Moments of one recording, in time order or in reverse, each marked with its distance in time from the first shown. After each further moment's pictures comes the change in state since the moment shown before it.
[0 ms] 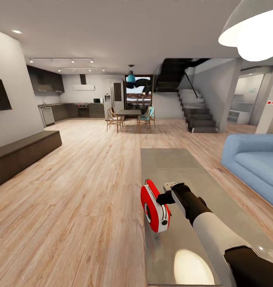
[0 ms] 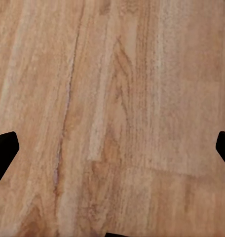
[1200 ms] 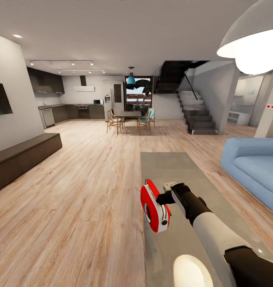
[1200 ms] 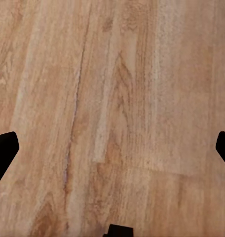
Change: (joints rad) left arm 0.000 0.002 -0.001 0.002 0.000 0.001 0.000; right arm 0.000 0.000 0.001 0.000 -0.002 -0.001 0.001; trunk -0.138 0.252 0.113
